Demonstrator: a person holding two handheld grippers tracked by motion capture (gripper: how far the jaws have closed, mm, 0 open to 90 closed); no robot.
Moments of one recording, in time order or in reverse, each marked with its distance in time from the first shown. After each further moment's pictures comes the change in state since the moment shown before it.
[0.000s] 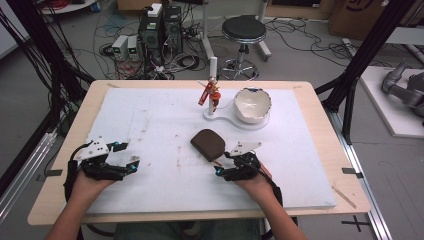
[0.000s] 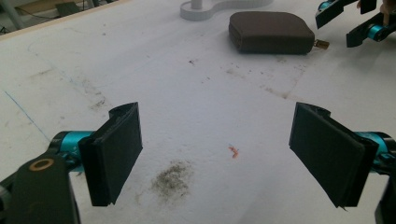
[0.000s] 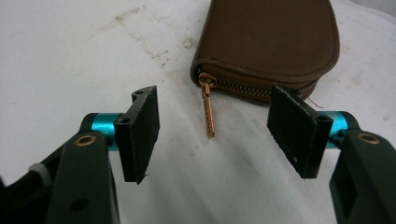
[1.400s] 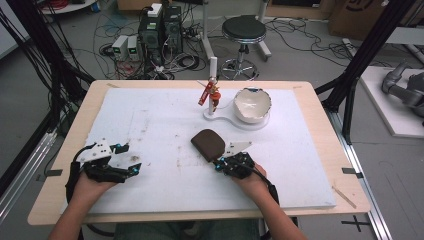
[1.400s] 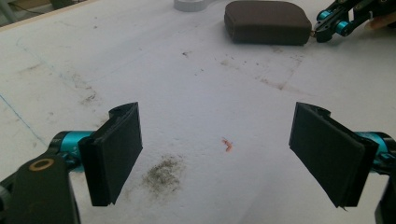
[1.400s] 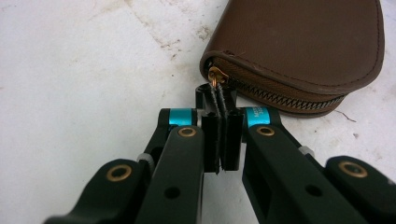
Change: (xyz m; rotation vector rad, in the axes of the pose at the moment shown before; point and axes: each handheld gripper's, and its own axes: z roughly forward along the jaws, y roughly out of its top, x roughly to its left) left arm -0.005 -0.002 0.004 0.028 -0.009 0.015; right arm 0.003 0.005 0.015 0.056 0.034 -0.059
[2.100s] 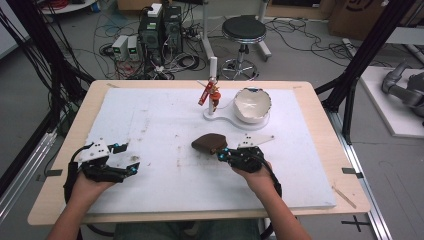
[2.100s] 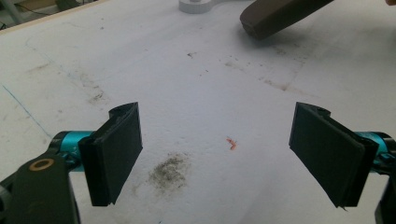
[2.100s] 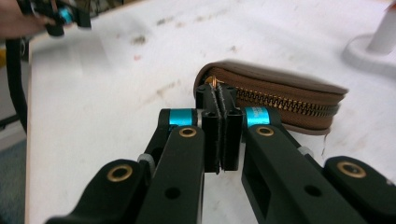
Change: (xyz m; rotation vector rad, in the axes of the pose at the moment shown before) left arm 0.001 -0.001 -0.004 -0.010 0.013 -0.008; right arm -0.013 0.008 -0.039 -0.290 0.100 0.114
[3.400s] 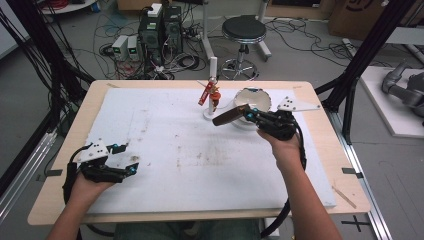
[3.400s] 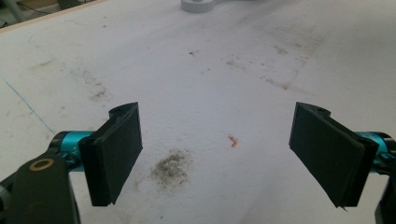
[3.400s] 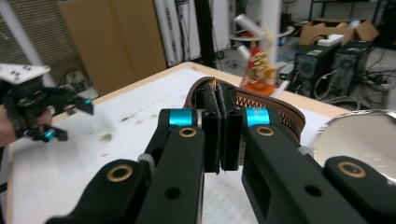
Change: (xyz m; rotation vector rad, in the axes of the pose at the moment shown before) left arm 0.001 -0.002 -0.002 0.001 0.006 -0.008; right arm -0.047 0.072 -0.081 -0.246 -0.131 0.057
